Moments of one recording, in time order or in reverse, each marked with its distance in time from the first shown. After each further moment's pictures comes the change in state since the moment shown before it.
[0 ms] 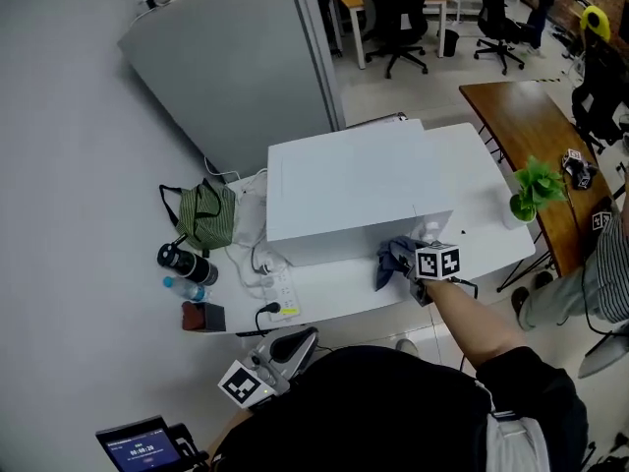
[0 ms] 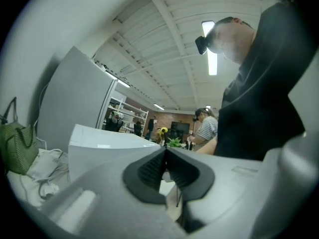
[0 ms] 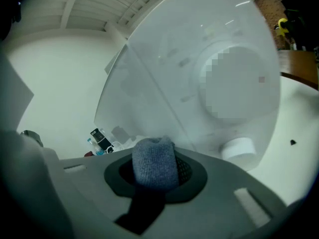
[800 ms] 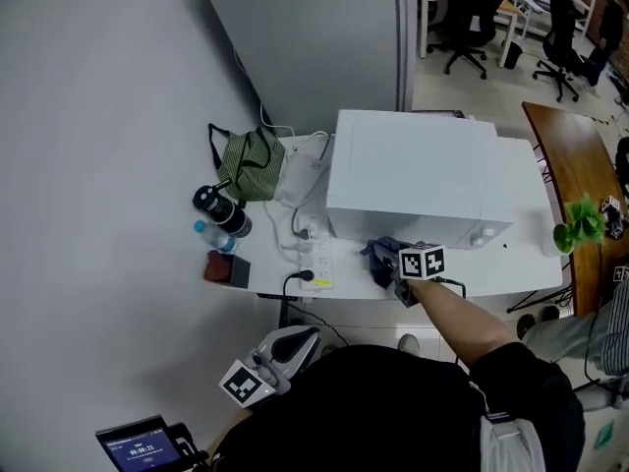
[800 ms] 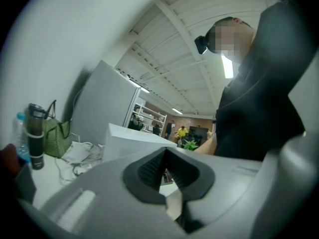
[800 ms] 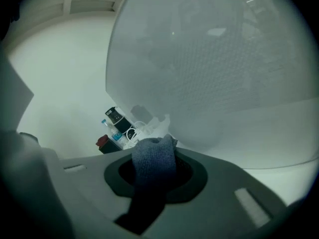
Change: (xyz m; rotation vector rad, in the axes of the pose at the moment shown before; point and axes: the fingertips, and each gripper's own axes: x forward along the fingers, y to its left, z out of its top) left arm -0.091 0.021 -0.019 -0.077 -0.061 0.210; right arm 0.119 0.119 -0.064 -0.070 0.197 0.173
